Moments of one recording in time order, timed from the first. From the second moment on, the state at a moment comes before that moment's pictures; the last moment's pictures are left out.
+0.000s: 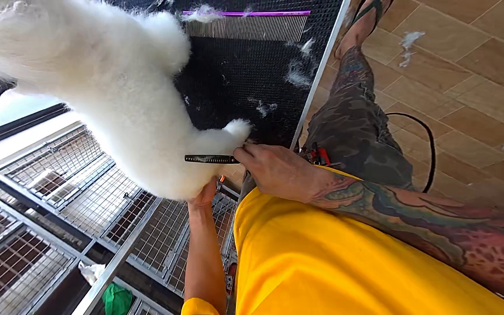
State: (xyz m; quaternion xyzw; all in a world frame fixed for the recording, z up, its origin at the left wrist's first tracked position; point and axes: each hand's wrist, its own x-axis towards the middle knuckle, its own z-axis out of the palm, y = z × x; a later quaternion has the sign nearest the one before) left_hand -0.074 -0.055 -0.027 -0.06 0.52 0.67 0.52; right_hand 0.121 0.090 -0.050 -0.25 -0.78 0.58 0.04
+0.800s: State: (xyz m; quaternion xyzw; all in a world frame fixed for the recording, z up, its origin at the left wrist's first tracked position) left_hand -0.068 -0.053 -0.024 -0.06 0.53 0.67 0.51; right_hand 0.139 0.103 -0.082 -0.37 -0.65 0.66 -0.05
